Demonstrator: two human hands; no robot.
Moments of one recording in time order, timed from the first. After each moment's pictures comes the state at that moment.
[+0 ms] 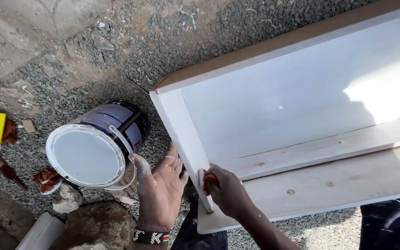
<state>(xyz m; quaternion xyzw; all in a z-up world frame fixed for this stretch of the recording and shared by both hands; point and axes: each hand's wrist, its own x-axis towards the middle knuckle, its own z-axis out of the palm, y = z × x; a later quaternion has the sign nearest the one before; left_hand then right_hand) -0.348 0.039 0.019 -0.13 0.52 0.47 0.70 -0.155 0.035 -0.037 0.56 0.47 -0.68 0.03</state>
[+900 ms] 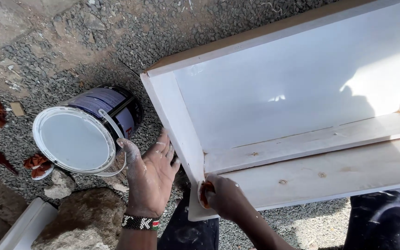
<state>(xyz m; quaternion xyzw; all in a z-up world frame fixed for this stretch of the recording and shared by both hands) -0.347 0.039 0.017 -0.14 0.52 0.48 0.69 -0.129 0.007 -0.009 0.56 0.40 -0.69 0.24</state>
